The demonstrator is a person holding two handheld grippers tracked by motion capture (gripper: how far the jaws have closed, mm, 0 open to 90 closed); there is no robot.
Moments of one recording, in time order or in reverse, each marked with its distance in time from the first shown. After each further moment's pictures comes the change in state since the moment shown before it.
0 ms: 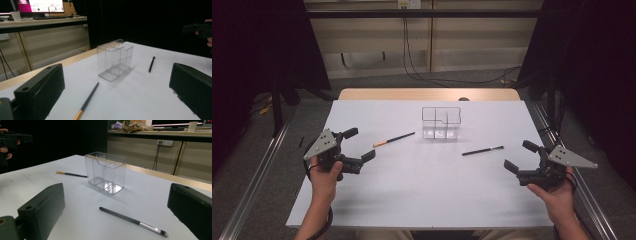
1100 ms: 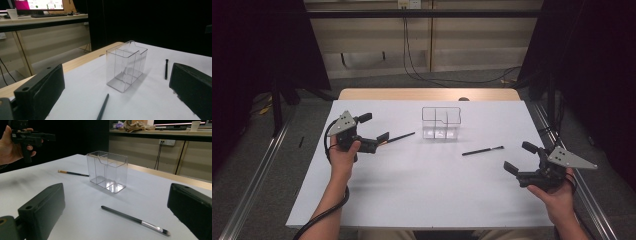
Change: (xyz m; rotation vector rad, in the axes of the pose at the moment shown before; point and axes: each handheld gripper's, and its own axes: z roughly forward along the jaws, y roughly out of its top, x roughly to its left) left arm 0.027 0.002 0.061 0.030 -0.006 0.011; right arm 0.001 -0.002 -0.001 0.006 0.012 -0.004
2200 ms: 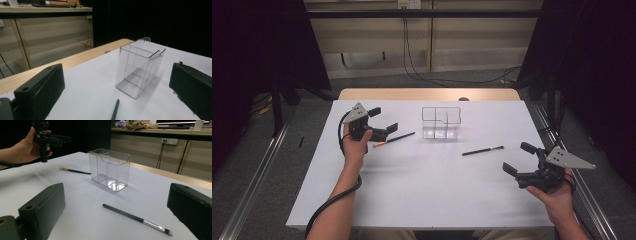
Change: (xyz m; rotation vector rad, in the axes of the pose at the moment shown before) left arm 0.024 -0.011 0.045 0.037 0.021 -0.066; right arm 0.001 -0.001 0.002 0.015 0.015 -0.021
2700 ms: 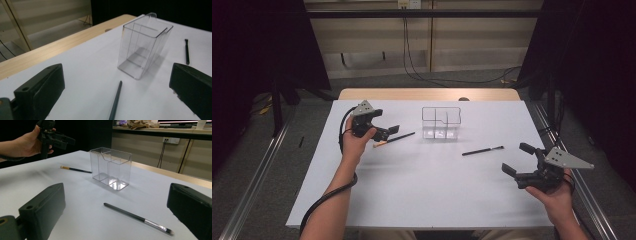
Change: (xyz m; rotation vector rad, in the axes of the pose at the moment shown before) left arm 0.005 0.011 0.010 0.219 -0.016 0.028; right arm 0.001 0.000 0.002 0.008 0.007 -0.002
